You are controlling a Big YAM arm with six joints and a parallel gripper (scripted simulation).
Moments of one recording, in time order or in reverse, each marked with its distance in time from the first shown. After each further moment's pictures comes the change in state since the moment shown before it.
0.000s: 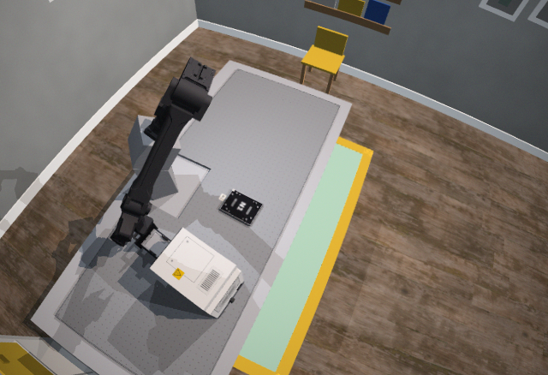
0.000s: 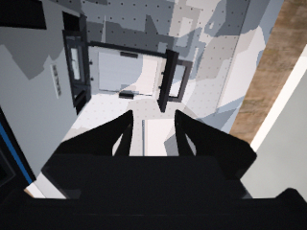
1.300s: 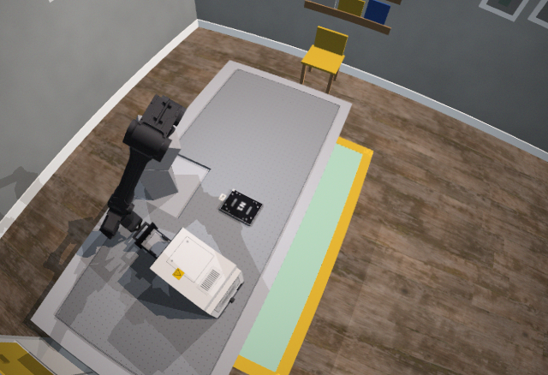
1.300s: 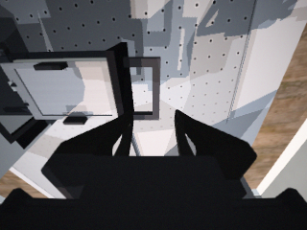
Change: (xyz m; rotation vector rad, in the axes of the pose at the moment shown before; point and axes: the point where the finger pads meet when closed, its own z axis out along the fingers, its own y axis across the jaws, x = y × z) arm 0.024 -0.071 0.106 -0.122 0.082 0.177
